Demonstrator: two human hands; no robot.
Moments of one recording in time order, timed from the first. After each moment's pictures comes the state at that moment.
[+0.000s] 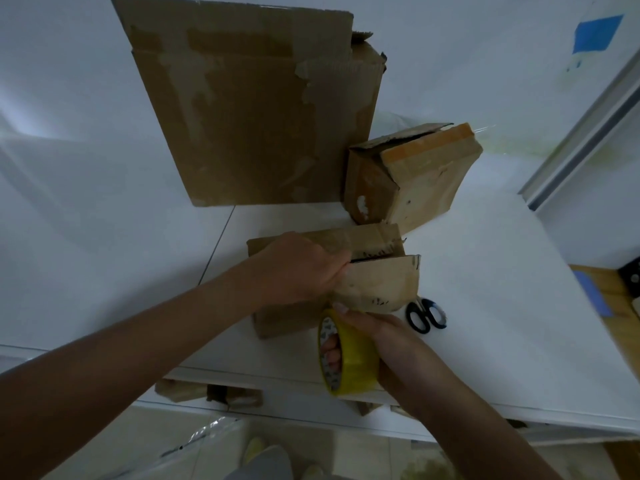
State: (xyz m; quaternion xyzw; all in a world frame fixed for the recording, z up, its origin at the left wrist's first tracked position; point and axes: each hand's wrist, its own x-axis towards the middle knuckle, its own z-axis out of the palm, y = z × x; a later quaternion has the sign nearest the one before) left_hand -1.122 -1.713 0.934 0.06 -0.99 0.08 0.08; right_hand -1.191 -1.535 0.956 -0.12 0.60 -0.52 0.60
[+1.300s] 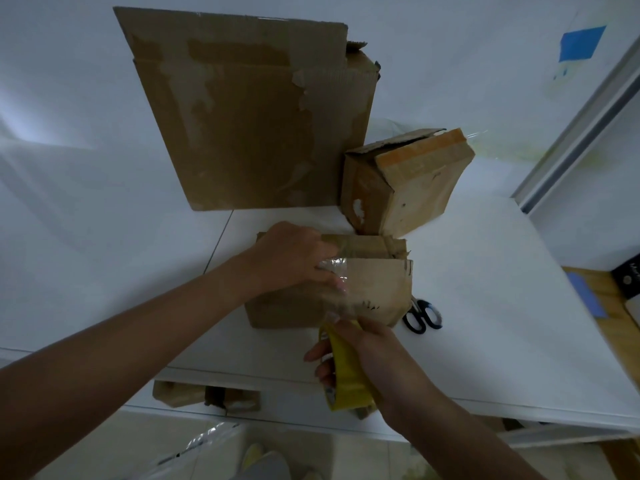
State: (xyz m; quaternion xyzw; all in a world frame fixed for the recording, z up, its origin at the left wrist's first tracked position) left_hand -1.127 -1.727 0.939 0.13 -0.99 0.01 0.07; right_hand -1.176 -1.532 0.946 -0.12 0.60 -0.53 0.58
